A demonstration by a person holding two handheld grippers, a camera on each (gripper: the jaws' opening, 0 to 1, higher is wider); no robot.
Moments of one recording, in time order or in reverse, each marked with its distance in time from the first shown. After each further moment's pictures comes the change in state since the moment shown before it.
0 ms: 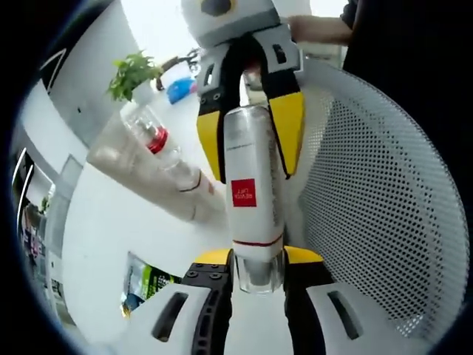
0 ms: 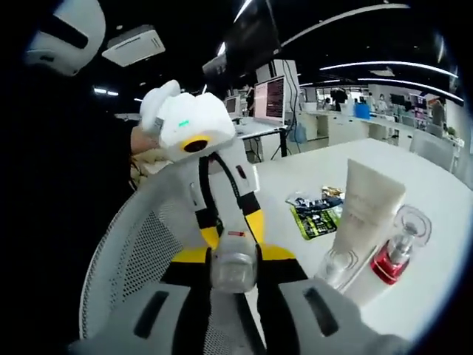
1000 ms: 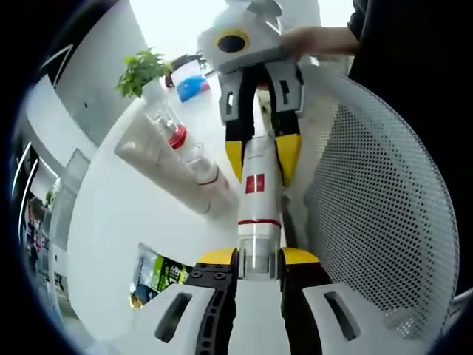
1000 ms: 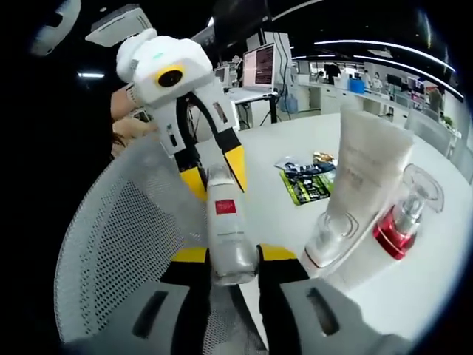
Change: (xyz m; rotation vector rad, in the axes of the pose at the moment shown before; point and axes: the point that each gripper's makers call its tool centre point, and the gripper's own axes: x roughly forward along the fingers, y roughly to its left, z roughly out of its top) left arm -0.023 0.012 0.000 -0.010 0.013 0.044; right arm 0.009 -0.023 -0.047 0.064 0.213 -0.072
